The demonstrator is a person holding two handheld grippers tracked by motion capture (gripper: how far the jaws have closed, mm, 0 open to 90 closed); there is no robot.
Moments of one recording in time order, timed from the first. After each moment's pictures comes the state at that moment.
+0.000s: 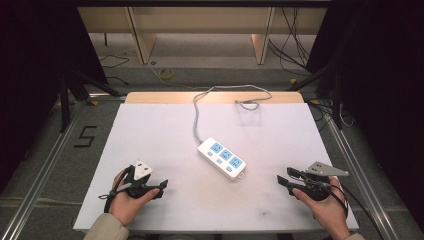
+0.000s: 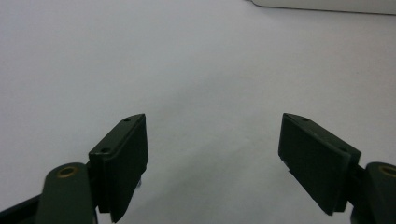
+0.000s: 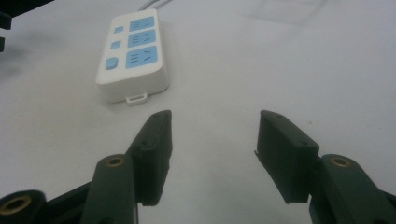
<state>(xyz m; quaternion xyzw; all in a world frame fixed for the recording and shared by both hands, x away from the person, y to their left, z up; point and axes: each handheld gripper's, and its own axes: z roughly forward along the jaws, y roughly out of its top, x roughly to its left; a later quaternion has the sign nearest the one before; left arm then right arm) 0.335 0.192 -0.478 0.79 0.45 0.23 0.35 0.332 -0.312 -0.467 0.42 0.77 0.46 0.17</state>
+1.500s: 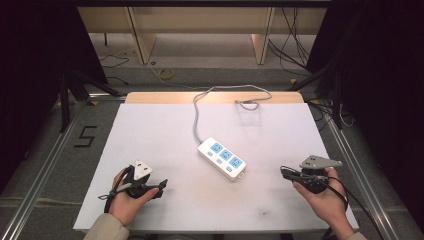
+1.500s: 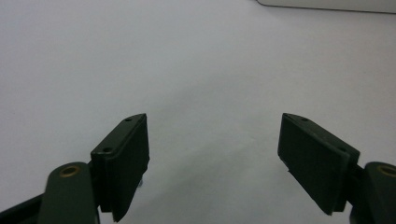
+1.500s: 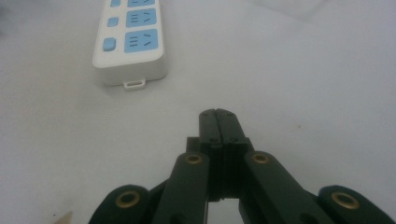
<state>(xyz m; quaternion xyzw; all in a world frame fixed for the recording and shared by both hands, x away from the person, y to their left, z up) 0.335 0.193 -0.479 0.79 0.45 0.23 0.34 0.339 -0.300 -0.439 0.40 0.81 0.38 0.18</state>
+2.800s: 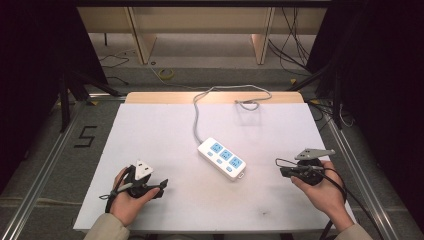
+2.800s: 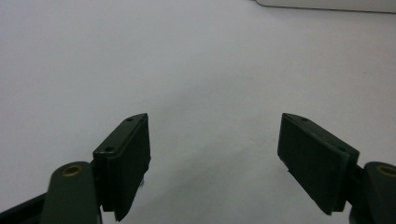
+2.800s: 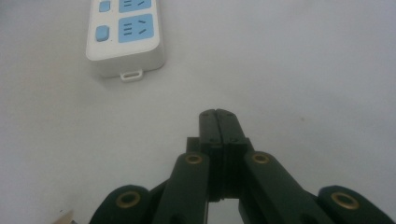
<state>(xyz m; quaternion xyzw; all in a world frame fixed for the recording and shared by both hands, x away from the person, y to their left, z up) 0.336 0.191 -0.479 0.79 0.45 0.23 0.34 0.356 -0.293 -0.428 0.42 0.83 0.34 0.14</state>
